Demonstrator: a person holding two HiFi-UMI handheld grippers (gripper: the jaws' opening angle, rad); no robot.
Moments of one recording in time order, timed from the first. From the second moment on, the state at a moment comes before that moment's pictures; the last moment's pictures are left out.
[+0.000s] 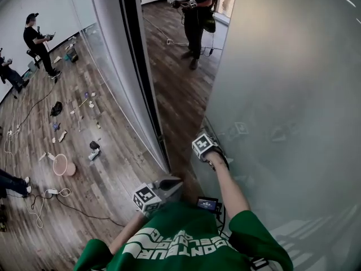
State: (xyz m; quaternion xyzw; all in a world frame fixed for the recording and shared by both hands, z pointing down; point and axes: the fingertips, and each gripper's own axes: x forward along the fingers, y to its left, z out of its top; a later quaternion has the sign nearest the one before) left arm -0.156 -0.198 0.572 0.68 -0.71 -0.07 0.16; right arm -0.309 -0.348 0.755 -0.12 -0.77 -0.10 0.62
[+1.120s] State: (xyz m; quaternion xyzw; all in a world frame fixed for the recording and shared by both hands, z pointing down) left arm -0.219 -0.365 0.587 0.78 -0.60 -0.07 0.17; right arm -0.307 -0.570 0.763 -0.01 -0.78 -0.01 0.63
